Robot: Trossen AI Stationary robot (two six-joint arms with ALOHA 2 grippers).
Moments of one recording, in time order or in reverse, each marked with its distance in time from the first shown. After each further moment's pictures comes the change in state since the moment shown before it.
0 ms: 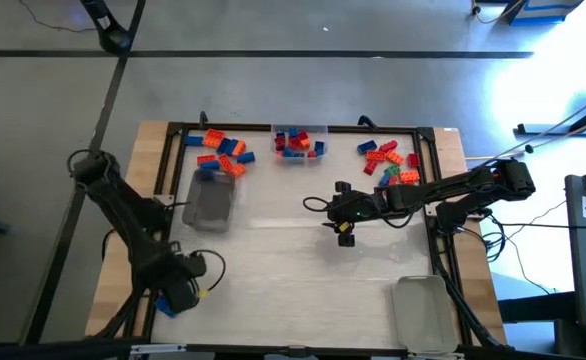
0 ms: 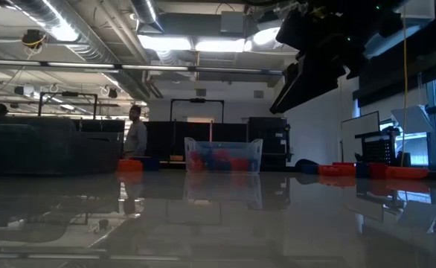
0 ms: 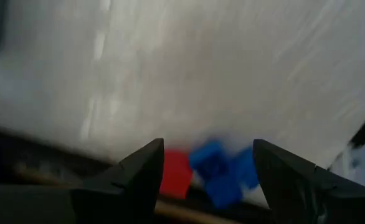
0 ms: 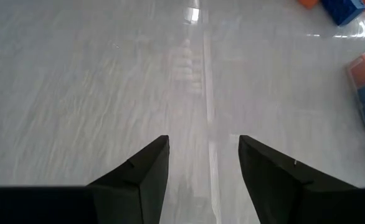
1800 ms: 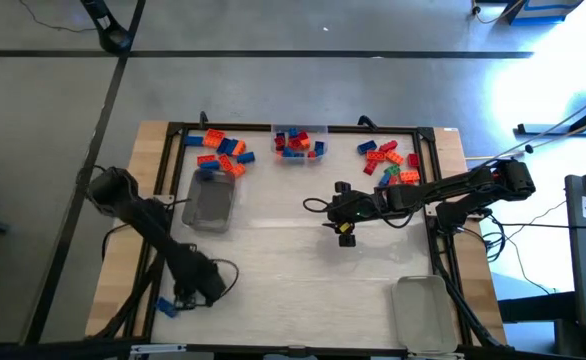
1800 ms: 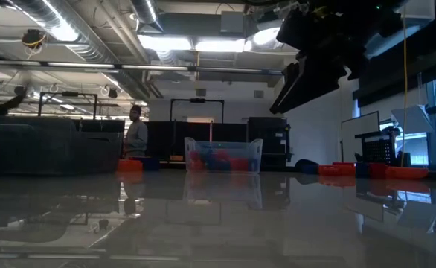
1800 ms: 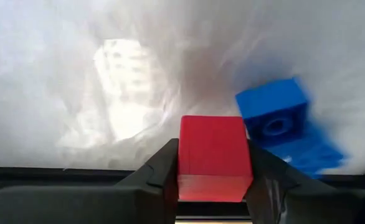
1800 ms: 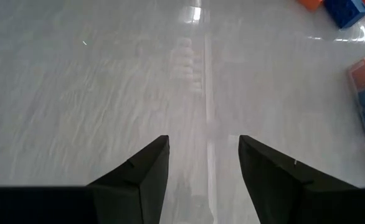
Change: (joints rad) left arm 0.169 0.218 -0.083 0.056 0.288 0.456; right arm 0.000 0.000 0.000 -0.004 -0.005 -0.026
